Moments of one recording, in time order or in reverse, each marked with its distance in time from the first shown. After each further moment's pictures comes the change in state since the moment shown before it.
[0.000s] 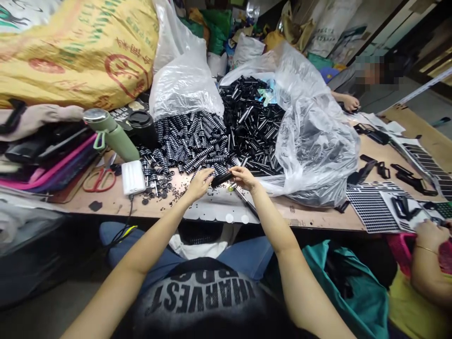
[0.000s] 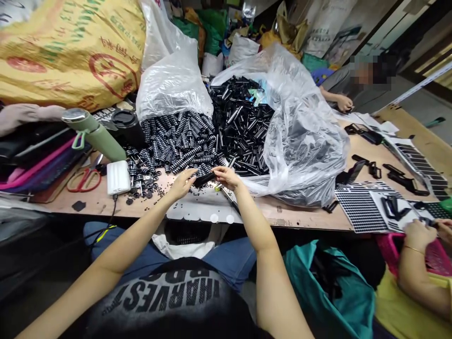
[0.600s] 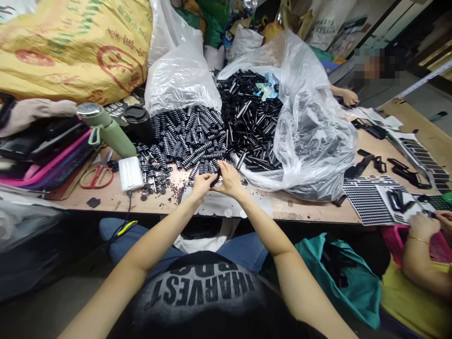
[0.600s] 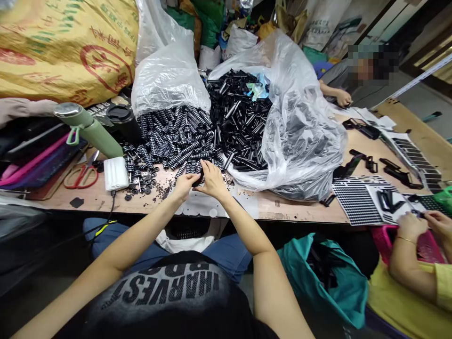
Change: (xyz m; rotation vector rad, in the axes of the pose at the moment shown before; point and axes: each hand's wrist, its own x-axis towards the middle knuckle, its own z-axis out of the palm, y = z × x) left_hand -0.006 0.022 0.039 -0.797 0.275 -0.666; right_hand -0.030 0.007 0.062 -1.306 0.116 -0.439
